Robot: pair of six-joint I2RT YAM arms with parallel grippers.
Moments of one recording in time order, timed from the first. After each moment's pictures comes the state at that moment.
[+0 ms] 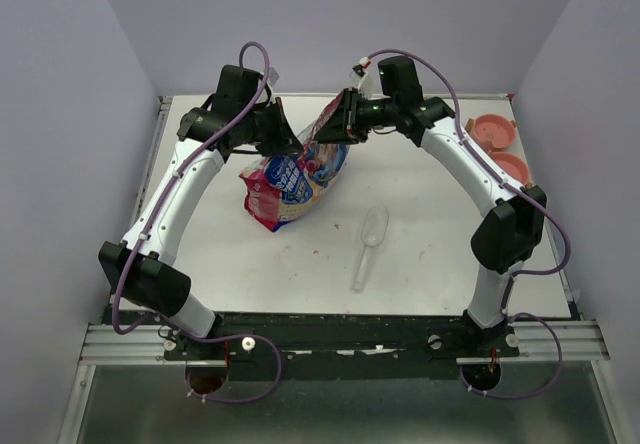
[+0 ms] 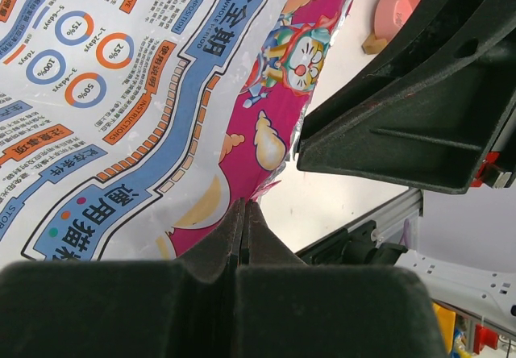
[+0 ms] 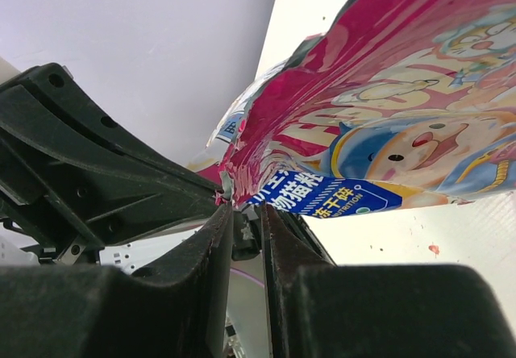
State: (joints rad) left arm -0.36 1.55 1.73 -0.89 0.38 -0.60; right arm 0.49 1.88 1.87 -0.53 -0.75 0.78
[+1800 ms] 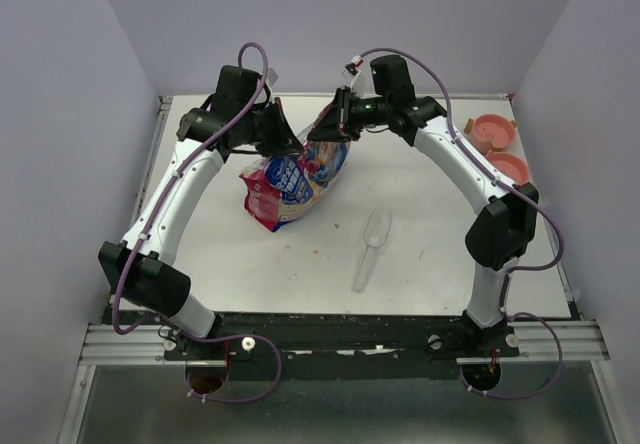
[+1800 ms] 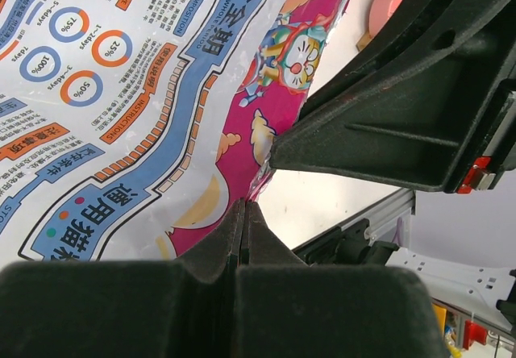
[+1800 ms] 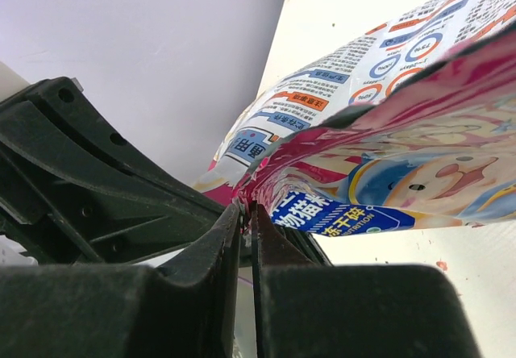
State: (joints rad) left arm -0.36 1.55 1.72 -0.89 0.40 -0.61; right arm 0.52 1.92 1.90 -0.50 -0.75 0.79
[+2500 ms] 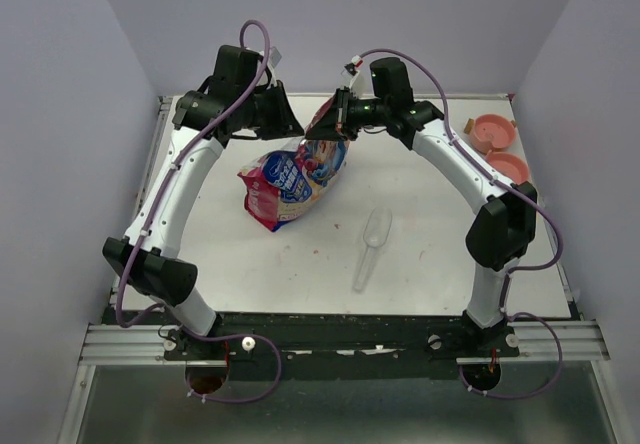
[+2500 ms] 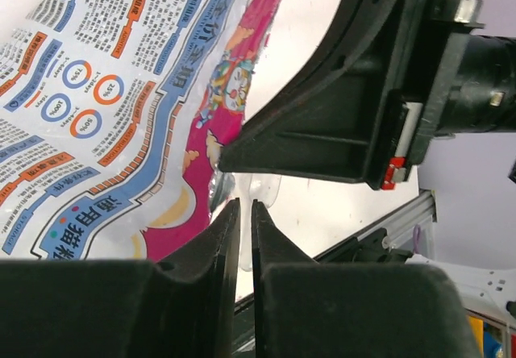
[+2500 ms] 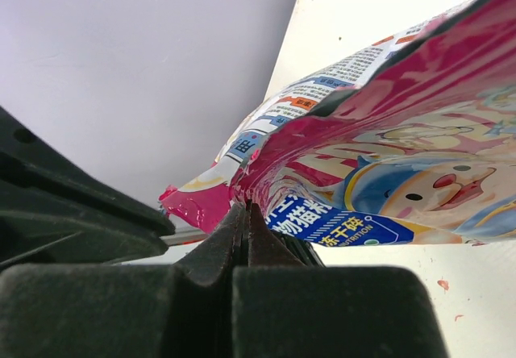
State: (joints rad) left arm -0.37 1.61 1.94 -0.99 0.35 -0.52; right arm 0.52 1.92 1.85 -0.40 -0.75 0.82
